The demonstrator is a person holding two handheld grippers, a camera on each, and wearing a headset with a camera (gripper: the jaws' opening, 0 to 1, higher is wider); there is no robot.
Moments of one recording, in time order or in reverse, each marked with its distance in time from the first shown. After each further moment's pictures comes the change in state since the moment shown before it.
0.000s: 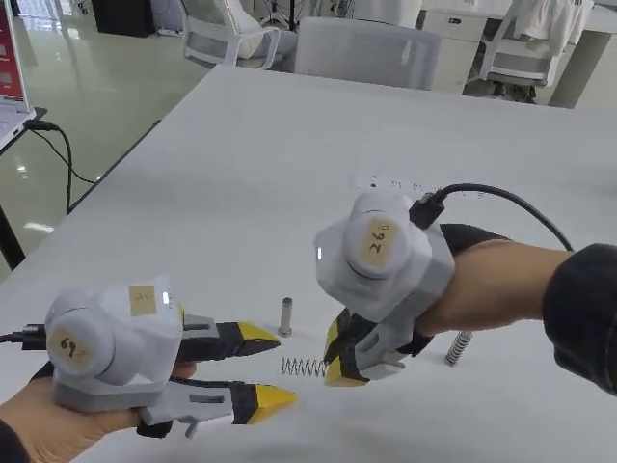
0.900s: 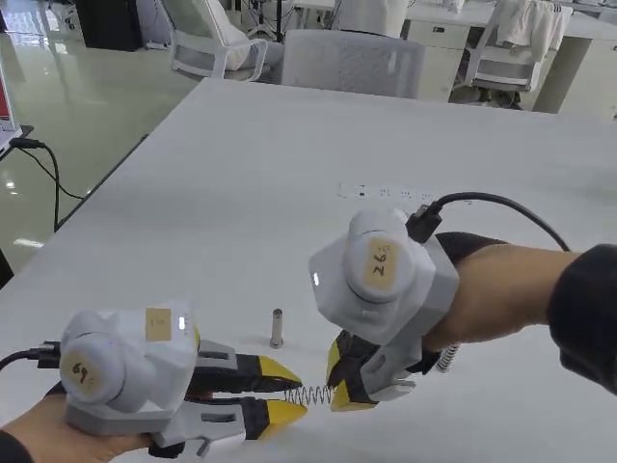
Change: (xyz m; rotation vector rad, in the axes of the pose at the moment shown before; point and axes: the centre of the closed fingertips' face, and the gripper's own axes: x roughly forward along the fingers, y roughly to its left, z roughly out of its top) left arm 0.013 -0.023 0.007 0.055 0.005 -0.097; right arm -0.008 0.017 -0.006 -0.069 0.024 0.046
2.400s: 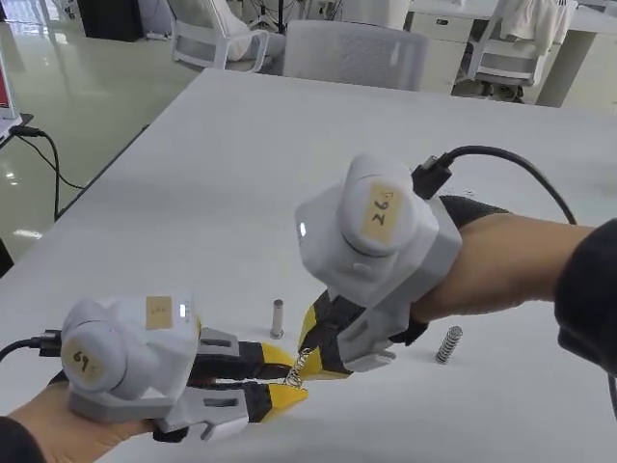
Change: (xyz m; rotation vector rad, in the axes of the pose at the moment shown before) left arm 0.001 0.004 0.005 0.011 -0.027 0.017; right arm -0.019 -0.008 0.037 -0.001 -0.096 -0.060
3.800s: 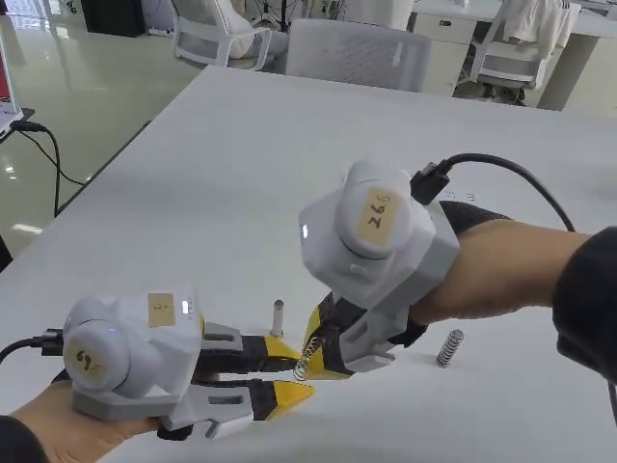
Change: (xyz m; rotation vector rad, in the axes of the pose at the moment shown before) left arm 0.000 0.004 0.003 -0.004 -0.024 0.024; right arm 0.003 -0.005 -0.005 0.041 0.020 -0.004
